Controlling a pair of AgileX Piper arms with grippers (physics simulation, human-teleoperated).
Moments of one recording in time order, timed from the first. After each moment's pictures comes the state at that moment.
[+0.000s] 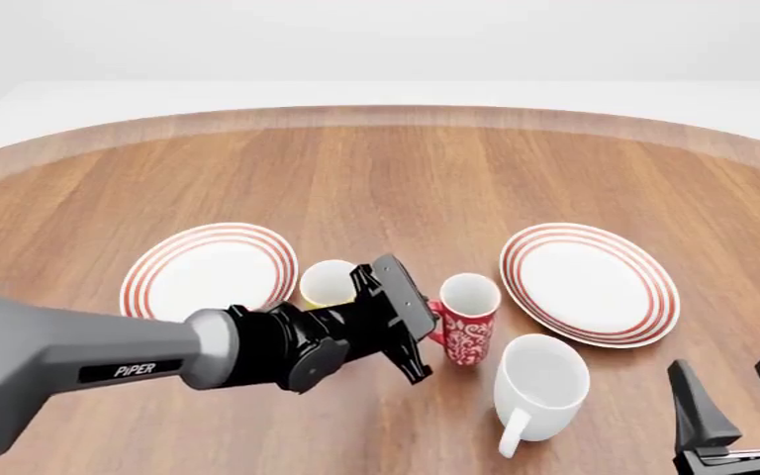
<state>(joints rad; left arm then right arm) -0.81 1.84 -0.97 -0.24 0.40 0.04 0.08 0.00 -0.05 -0.05</state>
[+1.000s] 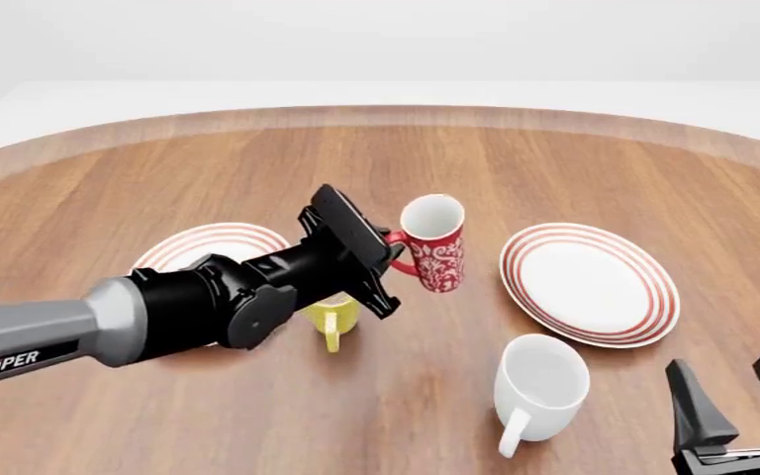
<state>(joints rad) -0.70 1.64 -0.97 -0.21 0.36 0.04 0.09 0.00 -0.06 -0.05</state>
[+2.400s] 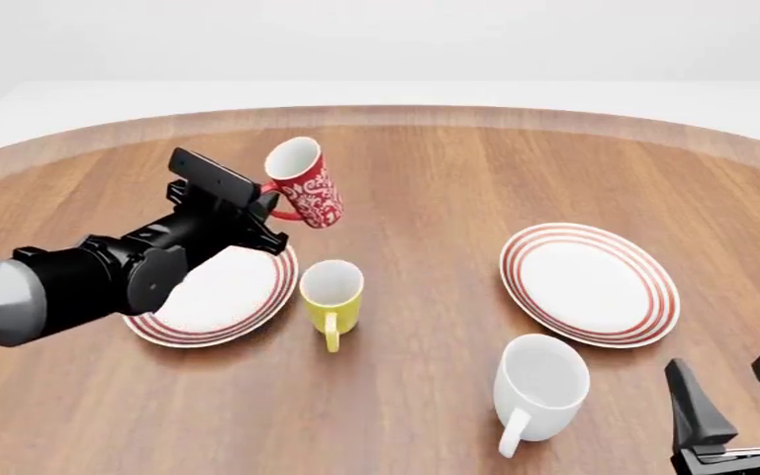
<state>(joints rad) -0.34 1.55 -0.88 -0.28 0.26 0.04 0.10 0.00 -0.06 -0.05</state>
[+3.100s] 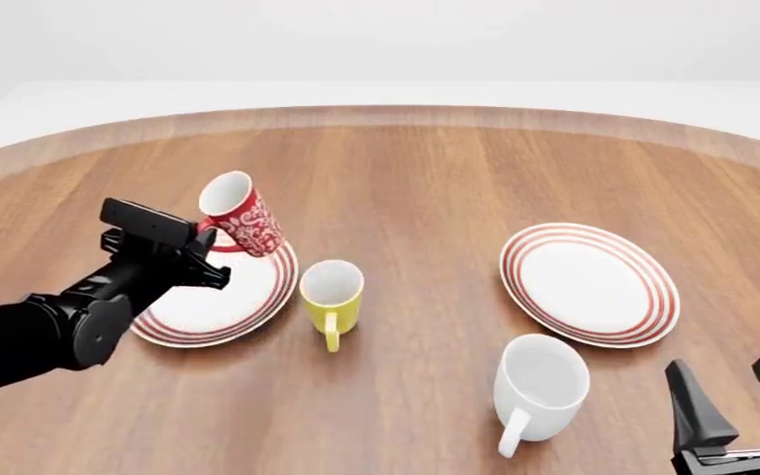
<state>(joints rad) -0.17 1.48 -0.64 -0.43 0.22 0.04 0.09 0.00 -0.05 -0.05</state>
